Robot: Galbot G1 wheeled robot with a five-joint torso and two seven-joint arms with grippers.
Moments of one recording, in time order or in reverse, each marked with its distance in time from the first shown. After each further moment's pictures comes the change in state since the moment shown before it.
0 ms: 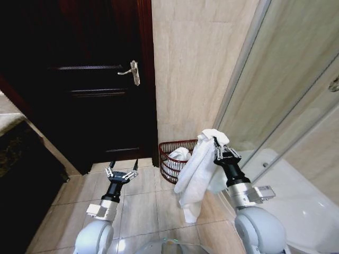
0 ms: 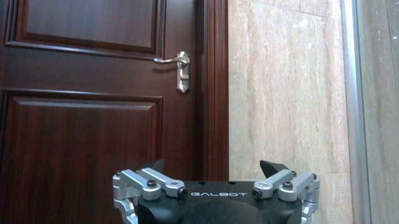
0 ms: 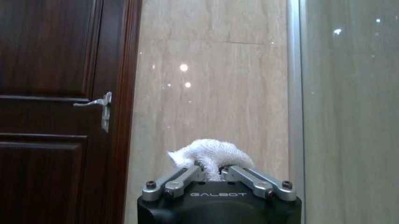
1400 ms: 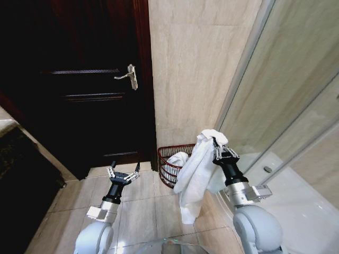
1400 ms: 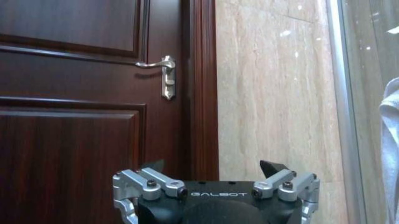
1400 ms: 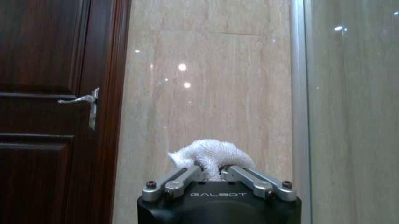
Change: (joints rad) left arm 0.003 0.004 0.002 0.011 0.001 -0.059 0.053; right arm 0.013 0.011 0.004 -0.030 0.001 0.019 -0.017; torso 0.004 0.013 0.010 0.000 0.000
